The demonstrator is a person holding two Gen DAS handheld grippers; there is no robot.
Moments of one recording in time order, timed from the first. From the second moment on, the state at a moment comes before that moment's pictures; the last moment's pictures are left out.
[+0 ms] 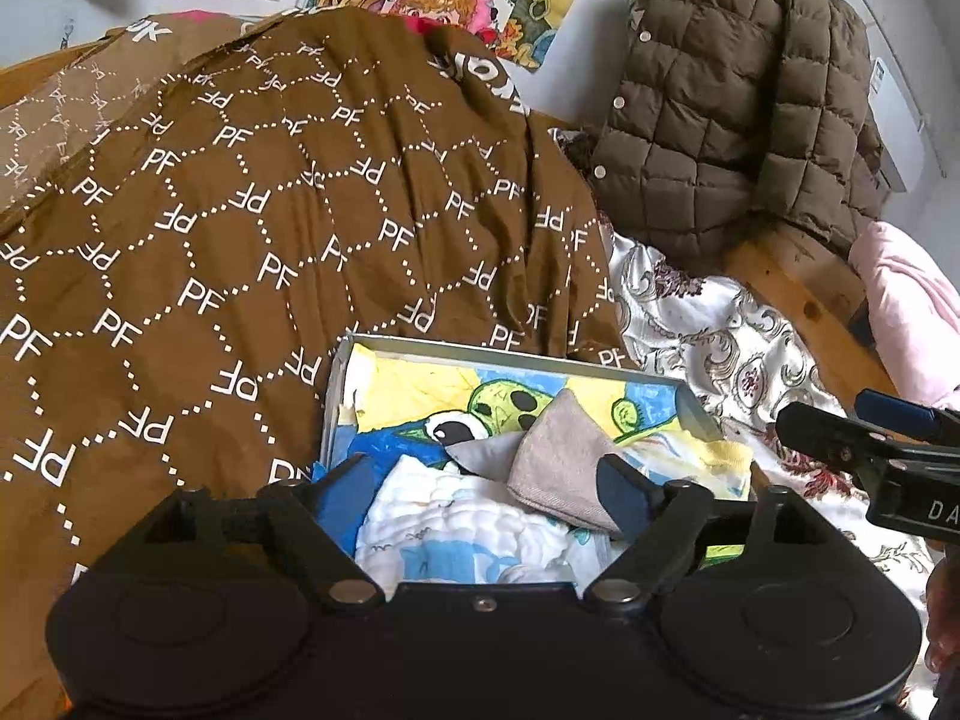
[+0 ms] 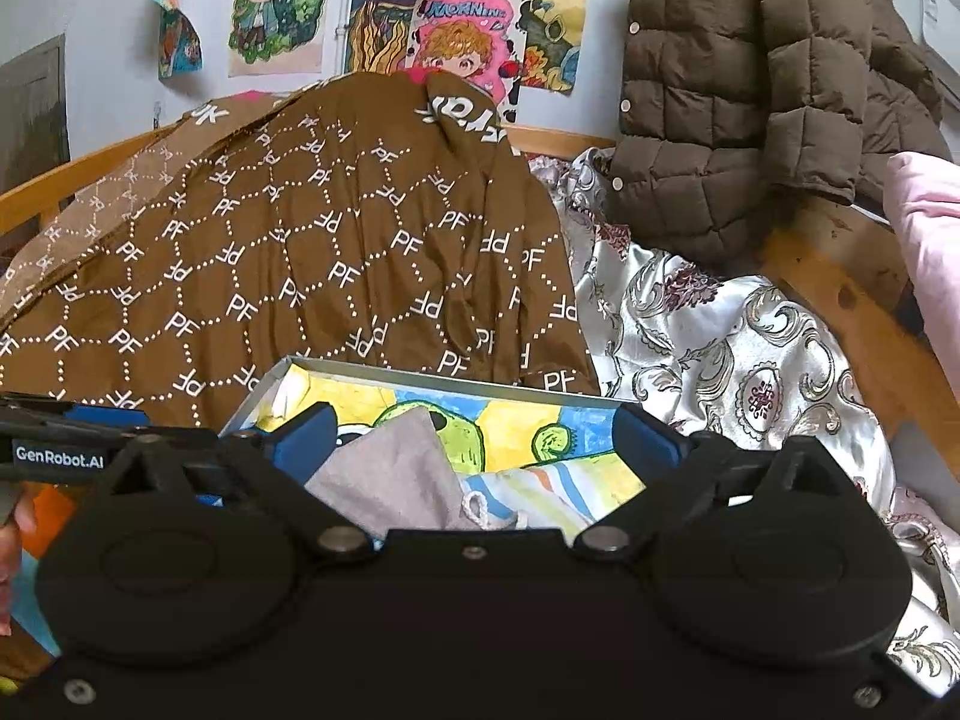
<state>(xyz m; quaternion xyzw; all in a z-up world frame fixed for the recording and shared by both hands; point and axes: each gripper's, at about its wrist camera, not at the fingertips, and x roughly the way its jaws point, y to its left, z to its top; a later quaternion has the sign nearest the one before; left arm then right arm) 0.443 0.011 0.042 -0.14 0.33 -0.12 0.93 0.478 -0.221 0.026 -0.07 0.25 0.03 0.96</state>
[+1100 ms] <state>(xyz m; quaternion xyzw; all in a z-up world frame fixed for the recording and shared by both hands) 0.296 -0.004 0.139 -0.12 0.25 -0.12 0.96 0.315 -0.263 0.083 -0.01 0.17 0.06 0.98</state>
